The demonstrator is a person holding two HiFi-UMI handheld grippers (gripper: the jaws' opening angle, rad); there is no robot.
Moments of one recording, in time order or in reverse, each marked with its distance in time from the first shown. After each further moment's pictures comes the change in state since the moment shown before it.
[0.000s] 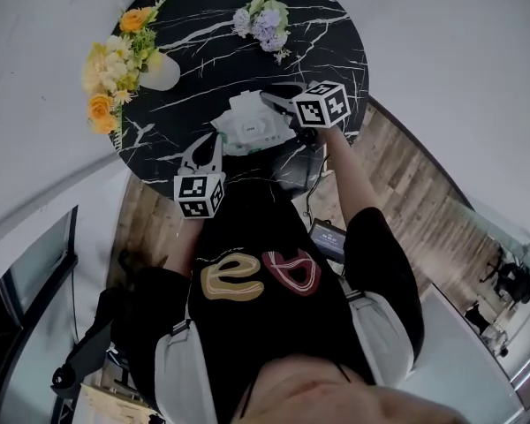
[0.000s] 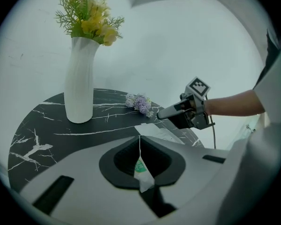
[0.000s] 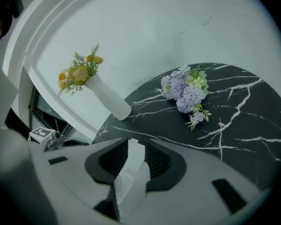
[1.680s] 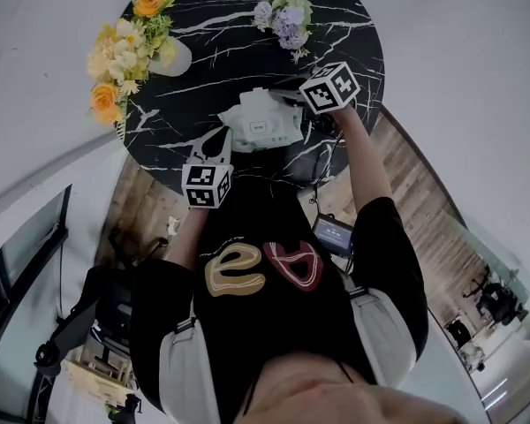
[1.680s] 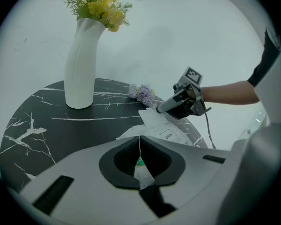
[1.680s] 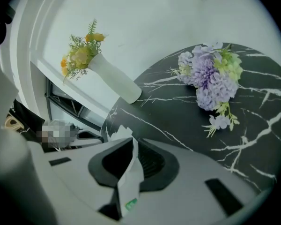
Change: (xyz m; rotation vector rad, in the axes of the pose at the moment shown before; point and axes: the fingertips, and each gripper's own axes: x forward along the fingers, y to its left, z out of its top) left arm 0.022 0.005 -0.029 -0.070 0.066 0.018; right arm 0.026 0.000 -0.009 -0.086 0.300 0.200
